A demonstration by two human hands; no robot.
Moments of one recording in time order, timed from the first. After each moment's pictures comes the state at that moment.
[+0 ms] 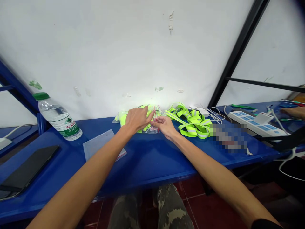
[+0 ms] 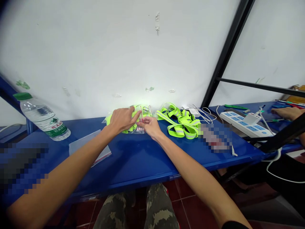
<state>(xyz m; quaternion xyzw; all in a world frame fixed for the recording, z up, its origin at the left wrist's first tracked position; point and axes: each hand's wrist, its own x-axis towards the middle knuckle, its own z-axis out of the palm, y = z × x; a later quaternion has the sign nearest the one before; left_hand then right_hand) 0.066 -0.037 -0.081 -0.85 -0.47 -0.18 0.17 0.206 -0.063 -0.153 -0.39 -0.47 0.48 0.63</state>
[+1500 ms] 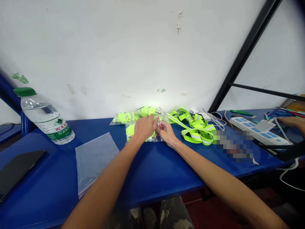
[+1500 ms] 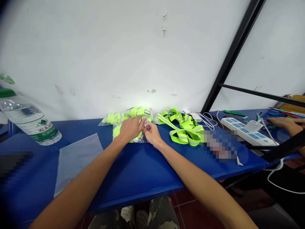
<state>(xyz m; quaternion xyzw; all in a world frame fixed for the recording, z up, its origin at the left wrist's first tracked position) 0.086 -0.018 -0.131 -0.85 -0.48 -0.21 0.08 0.201 -0.045 -0.179 -0.46 -0.51 0.41 0.60</state>
